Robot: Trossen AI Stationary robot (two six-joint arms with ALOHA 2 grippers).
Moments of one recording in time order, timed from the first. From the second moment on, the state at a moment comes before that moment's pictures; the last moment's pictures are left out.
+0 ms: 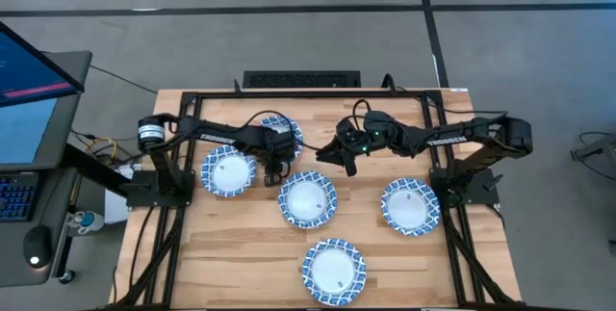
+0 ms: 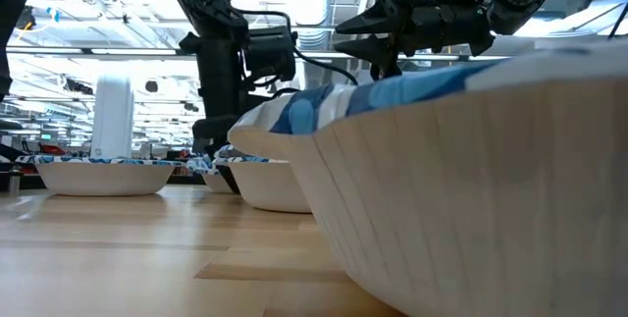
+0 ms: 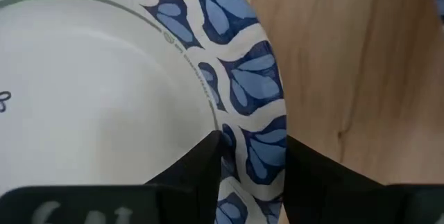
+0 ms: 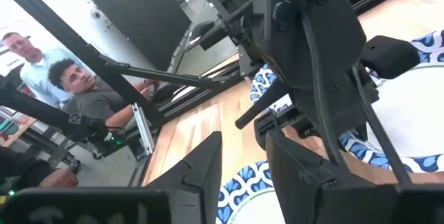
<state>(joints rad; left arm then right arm) 0.23 1.81 1.04 -0.57 -0.05 0.11 -0.22 1.46 0.72 0.53 -0.45 0.47</state>
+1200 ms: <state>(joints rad) -0.17 1.89 1.57 -0.82 -0.21 -0.30 -0.25 0.73 0.66 -0.25 -0.69 0.12</state>
